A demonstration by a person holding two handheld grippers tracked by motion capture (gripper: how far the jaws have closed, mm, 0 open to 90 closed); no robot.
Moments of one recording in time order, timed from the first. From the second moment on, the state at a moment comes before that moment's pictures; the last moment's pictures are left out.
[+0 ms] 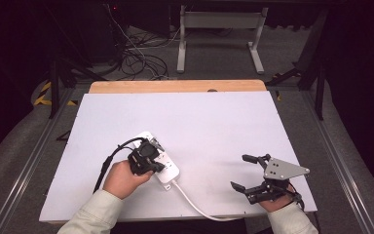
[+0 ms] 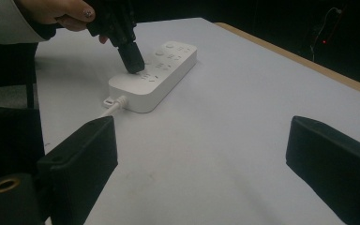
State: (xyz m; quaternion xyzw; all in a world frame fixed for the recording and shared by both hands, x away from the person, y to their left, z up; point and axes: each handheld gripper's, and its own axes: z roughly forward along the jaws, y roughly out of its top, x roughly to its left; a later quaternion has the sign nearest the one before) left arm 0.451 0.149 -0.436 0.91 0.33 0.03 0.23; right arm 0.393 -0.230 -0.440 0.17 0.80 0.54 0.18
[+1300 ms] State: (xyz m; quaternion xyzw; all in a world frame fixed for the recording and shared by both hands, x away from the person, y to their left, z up) left arm 0.445 0.159 -0.410 0.90 0.33 0.06 0.28; right arm 0.394 -0.230 -0.441 0.17 0.80 0.54 0.18
